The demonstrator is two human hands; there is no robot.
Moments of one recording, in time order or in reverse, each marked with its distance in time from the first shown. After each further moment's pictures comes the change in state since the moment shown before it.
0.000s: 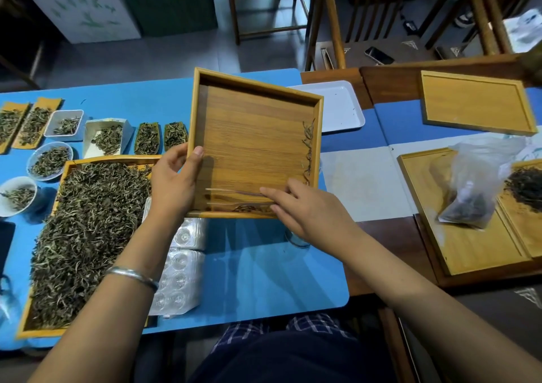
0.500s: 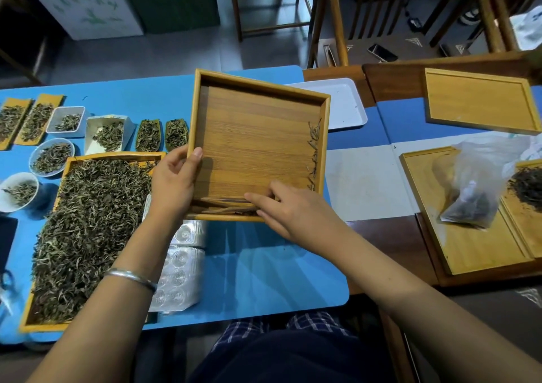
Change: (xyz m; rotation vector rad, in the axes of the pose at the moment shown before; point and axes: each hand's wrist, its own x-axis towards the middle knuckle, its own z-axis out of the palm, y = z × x) left_hand -0.004 -0.005 -0.001 -0.037 -0.018 -0.050; right_hand 0.011 -0.015 0.000 -0.030 -0.082 -0.099
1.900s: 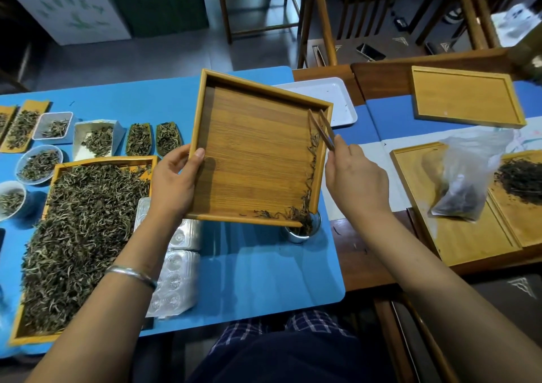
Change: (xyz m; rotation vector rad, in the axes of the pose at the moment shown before) left_hand -0.005 0.012 0.009 0.063 -0.043 0.035; right_hand -0.020 0.054 -0.021 -0.292 0.223 0.736
